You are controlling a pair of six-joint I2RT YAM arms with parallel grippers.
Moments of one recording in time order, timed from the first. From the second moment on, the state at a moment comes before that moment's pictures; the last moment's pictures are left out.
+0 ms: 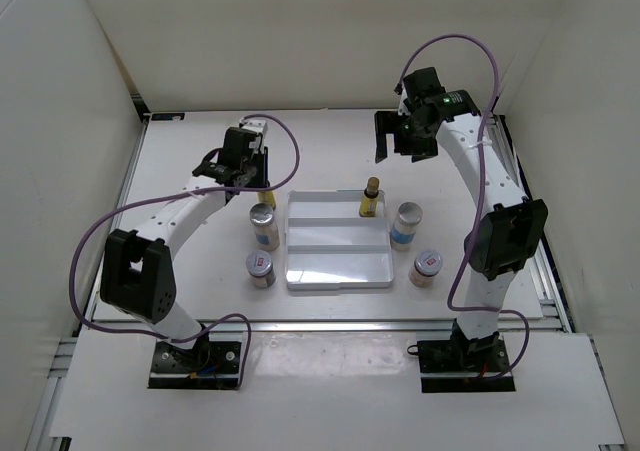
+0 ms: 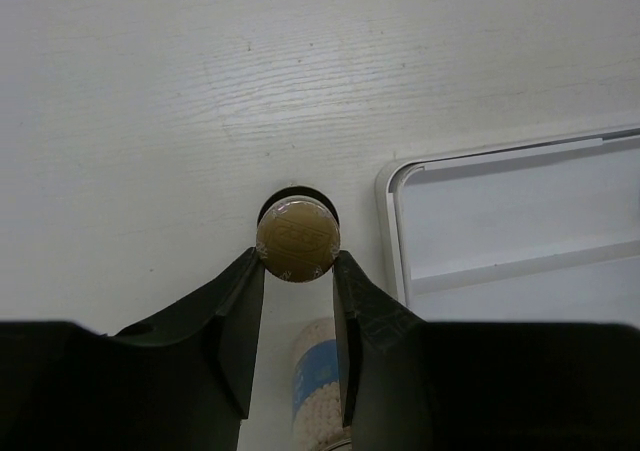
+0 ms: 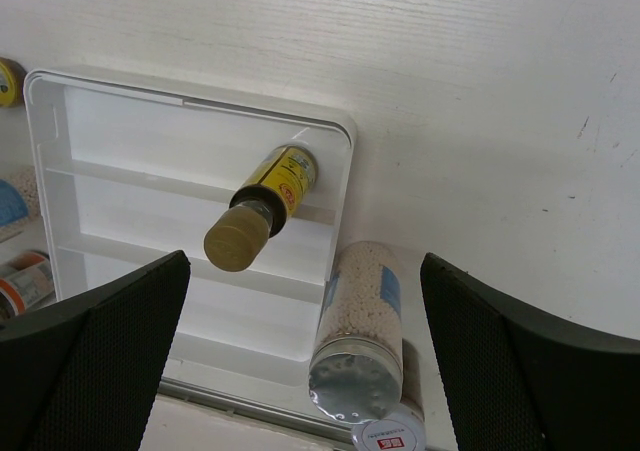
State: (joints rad) left arm -0.36 1.57 1.22 -0.38 -0.10 -0.18; right arm 0.33 1.89 2.00 -1.14 -0.08 0.19
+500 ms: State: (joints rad) left arm -0.50 1.57 1.40 -0.38 -0.15 -0.12; right arm 0.33 1.87 1.96 -1.14 -0.08 0.19
